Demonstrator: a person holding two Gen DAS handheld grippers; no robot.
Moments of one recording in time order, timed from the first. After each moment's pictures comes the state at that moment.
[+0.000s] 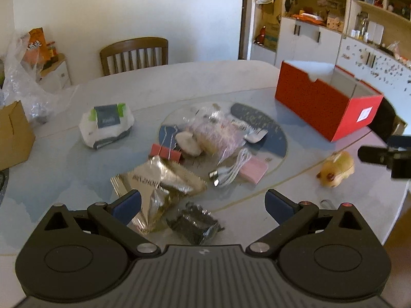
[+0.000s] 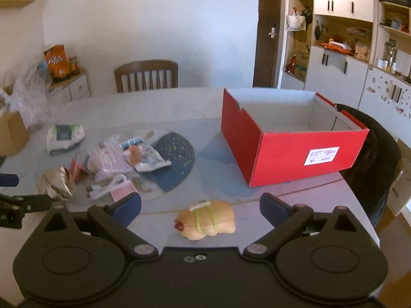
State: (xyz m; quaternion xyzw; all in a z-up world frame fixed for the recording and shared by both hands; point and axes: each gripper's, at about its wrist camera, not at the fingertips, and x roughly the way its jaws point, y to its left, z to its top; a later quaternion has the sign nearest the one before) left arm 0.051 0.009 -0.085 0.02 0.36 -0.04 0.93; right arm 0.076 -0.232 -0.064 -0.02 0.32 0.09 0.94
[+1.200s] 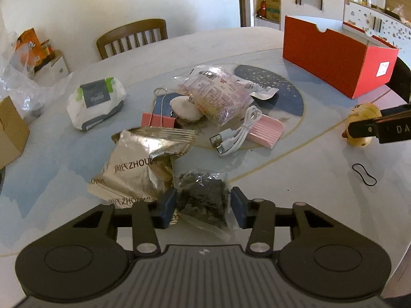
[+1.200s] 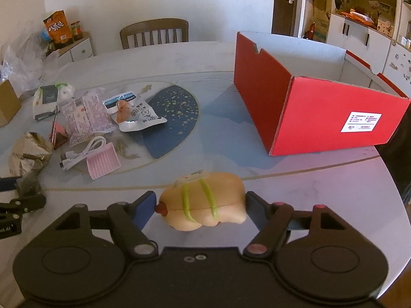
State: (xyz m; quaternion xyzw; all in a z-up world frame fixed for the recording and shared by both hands) left arm 0.070 -0.009 -0.130 0.07 0.40 -0.03 0.91; right arm 0.128 -0.232 -0.118 -0.02 0.40 0.12 0.91
